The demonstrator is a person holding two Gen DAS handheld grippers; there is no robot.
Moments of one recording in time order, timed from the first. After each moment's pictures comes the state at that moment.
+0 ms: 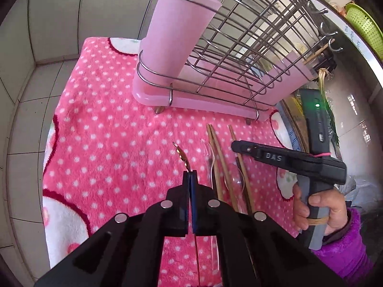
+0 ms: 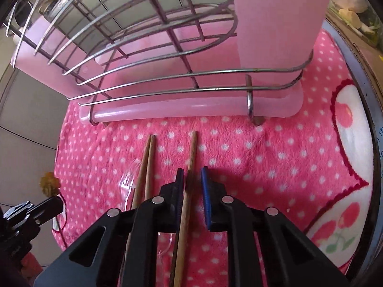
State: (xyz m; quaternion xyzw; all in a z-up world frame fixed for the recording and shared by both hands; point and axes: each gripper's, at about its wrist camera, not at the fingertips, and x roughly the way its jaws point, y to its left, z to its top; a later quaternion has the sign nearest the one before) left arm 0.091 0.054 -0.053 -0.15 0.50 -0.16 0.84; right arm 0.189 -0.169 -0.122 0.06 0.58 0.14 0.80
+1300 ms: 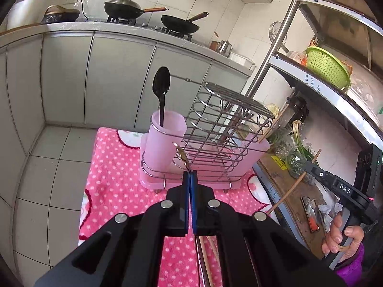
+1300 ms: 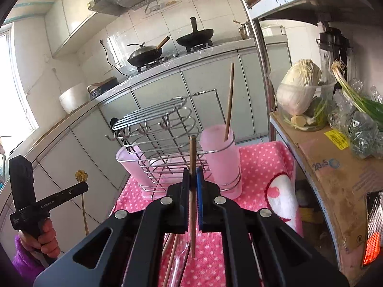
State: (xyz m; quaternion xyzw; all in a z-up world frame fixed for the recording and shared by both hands) left arm 0.046 0.072 0.061 -0.14 0.30 -0.13 0.93; right arm 0.068 -0.262 0.055 0.12 0.27 0.17 0.94
